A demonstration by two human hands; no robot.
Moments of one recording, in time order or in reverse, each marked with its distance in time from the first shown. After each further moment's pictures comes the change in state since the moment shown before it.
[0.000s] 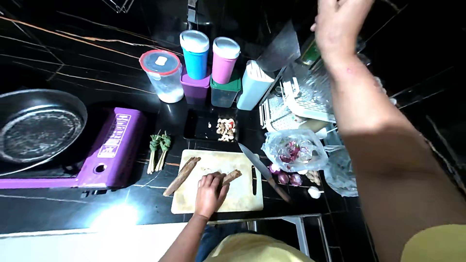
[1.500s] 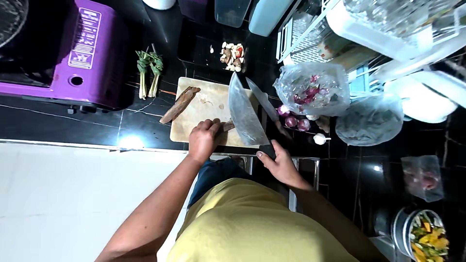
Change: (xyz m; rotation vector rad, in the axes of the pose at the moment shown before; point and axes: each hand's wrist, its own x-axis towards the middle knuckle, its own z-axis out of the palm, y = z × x) left_hand -0.030 0.017 -0.038 0.019 -0.204 -0.043; right_hand -0.459 -0.015 -0.104 0.287 -0.952 0.731
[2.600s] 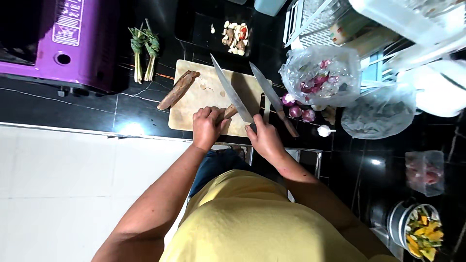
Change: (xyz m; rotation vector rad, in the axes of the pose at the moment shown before) left_hand 0.001 -0.003 0.022 -0.076 0.165 -0.030; right_hand 0.046 -0.030 0.034 -0.532 -0.005 -0.012
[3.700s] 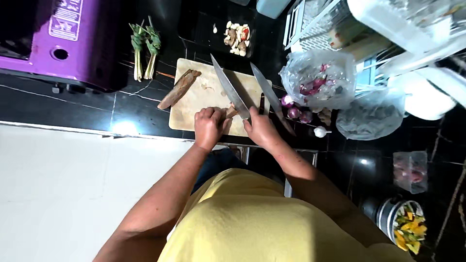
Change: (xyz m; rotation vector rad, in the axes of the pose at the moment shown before) left_hand -0.001 0.002 0.005 0.049 -0.019 -0.005; right_hand 0.032 -0.017 -0.010 -0.098 -0.245 0.133
